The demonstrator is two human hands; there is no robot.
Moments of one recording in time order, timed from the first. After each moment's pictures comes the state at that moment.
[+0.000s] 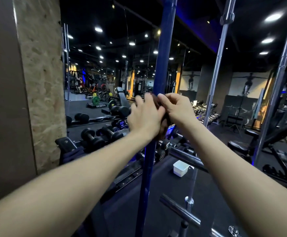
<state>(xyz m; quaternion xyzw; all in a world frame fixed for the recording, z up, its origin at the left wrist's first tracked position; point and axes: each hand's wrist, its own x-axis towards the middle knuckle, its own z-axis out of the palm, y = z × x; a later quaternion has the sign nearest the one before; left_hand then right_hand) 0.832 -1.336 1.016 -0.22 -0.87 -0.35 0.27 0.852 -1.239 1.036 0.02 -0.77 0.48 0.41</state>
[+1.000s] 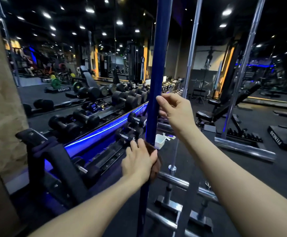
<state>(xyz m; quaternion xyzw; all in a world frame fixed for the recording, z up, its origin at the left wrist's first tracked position) 0.817 -1.353 0.854 -0.29 -0.93 -0.22 0.07 0.851 -1.253 0.957 -0.06 -0.70 0.55 0.46</state>
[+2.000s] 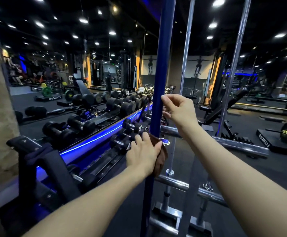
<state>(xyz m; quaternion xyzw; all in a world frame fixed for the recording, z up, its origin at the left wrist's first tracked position) 0.804 -1.358 0.855 -0.33 -0.91 -0.24 0.09 0.857 -1.275 0.950 -0.09 -0.69 0.55 0.46</state>
